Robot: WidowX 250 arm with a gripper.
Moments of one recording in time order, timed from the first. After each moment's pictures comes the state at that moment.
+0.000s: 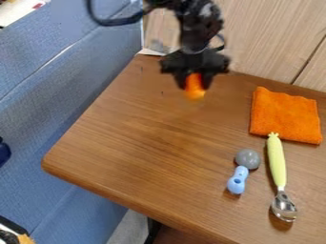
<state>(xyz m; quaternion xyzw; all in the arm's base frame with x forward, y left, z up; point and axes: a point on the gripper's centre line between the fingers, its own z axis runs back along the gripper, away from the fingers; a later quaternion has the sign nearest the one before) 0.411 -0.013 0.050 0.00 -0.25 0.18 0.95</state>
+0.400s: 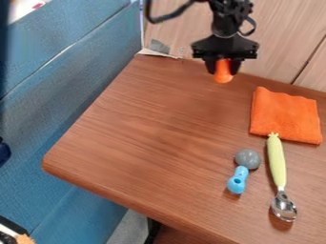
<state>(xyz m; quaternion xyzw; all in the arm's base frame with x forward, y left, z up) 0.477 -0.031 0.031 -0.01 -0.24 0.15 0.96</state>
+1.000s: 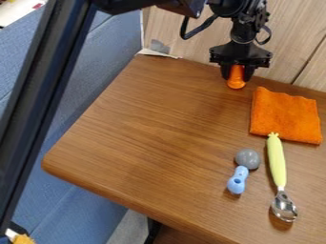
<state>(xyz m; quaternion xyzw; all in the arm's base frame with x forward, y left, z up) 0.508 -0.046 0.008 0.00 -0.21 0.11 0.97</state>
